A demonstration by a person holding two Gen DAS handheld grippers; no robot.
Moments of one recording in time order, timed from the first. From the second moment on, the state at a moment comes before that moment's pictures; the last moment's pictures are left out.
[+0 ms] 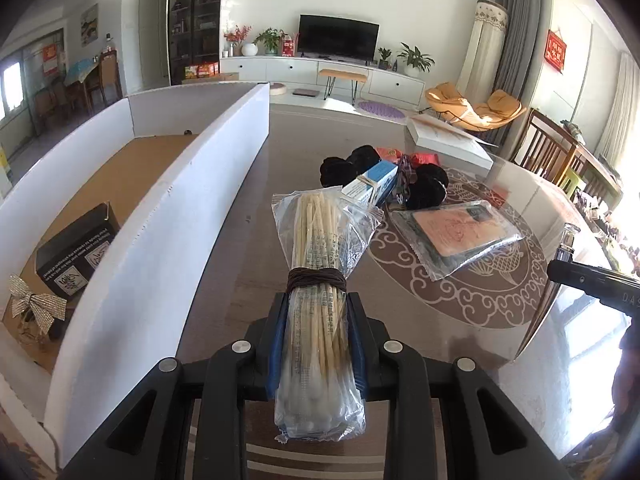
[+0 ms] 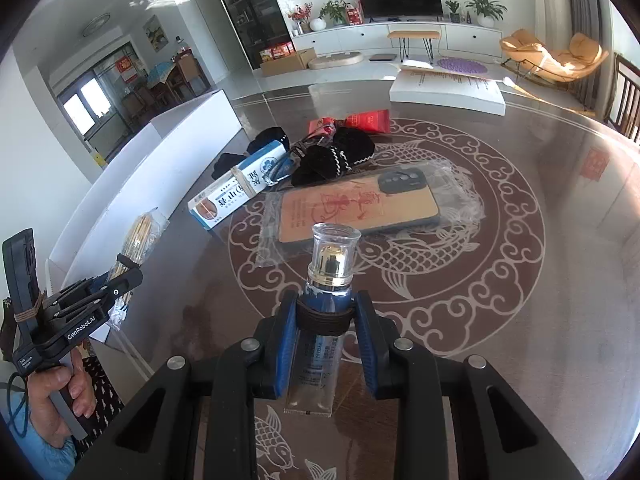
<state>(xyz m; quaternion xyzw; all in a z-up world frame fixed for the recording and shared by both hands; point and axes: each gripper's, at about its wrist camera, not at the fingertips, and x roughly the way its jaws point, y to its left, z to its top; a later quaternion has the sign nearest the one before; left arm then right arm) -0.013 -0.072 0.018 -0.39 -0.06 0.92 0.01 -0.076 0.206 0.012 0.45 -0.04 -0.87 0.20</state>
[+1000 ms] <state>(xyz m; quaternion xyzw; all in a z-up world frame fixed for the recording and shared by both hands) 0.010 -0.280 0.036 -0.37 -0.11 0.90 -0.21 -0.082 -0.086 0.051 0.37 -0.03 -0.86 0.36</state>
